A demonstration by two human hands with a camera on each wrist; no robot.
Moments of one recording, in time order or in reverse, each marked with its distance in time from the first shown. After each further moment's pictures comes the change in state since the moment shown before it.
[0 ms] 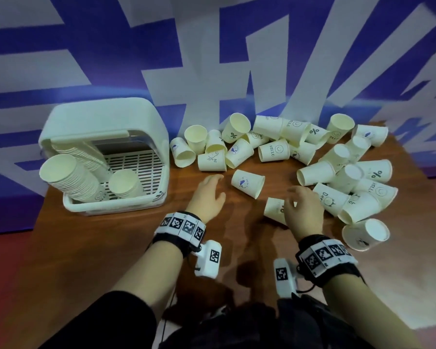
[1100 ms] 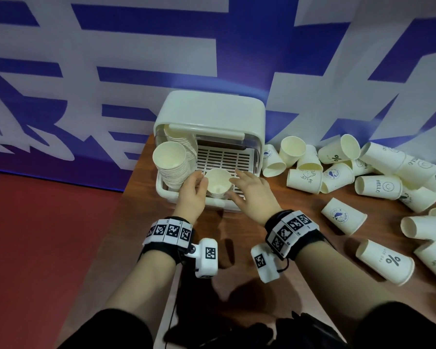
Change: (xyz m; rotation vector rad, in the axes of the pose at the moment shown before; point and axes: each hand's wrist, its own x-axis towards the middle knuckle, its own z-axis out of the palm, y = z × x) left_hand -0.034 -0.187 -0.134 -0.482 0.502 -0.311; right_hand -0.001 -0.263 0.154 -0.137 -0.566 -0.752
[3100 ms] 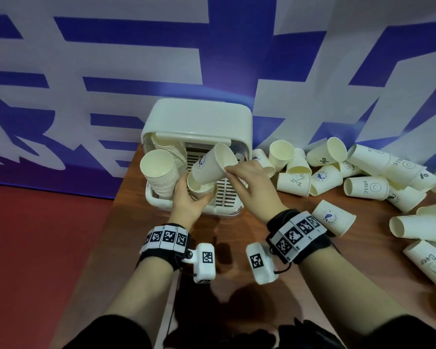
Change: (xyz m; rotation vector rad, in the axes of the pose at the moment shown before) left_hand 0.003 0.000 0.016 -0.106 0.045 0.080; right_hand -0.005 0.003 -0.037 0.376 0.492 -0.308
